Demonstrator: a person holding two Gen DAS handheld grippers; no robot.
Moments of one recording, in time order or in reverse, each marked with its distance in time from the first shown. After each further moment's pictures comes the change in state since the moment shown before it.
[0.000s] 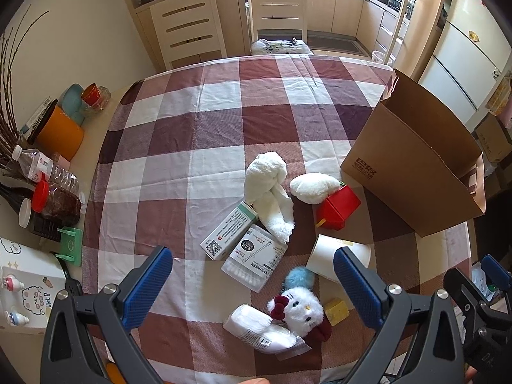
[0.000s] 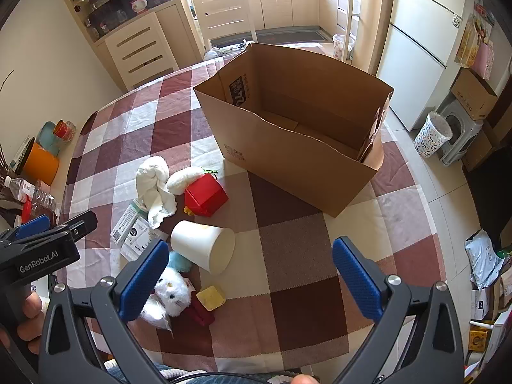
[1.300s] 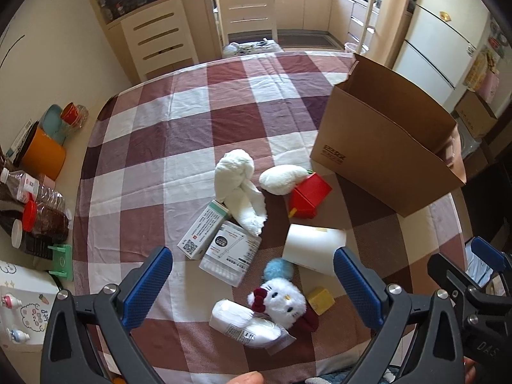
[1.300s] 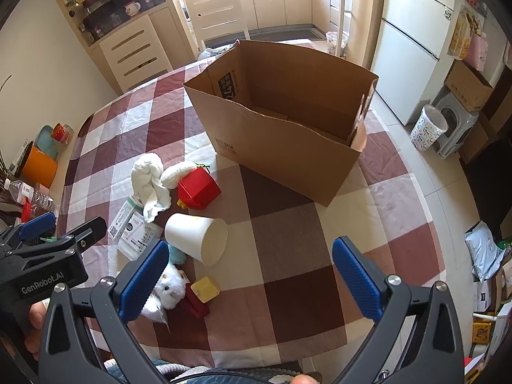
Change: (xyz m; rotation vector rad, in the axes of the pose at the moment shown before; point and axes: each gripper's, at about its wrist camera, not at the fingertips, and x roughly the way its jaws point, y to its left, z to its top) left arm -0.010 -0.030 -0.015 0.141 -0.018 -0.071; right arm -0.006 -0.014 -0.014 -0.024 0.004 0.028
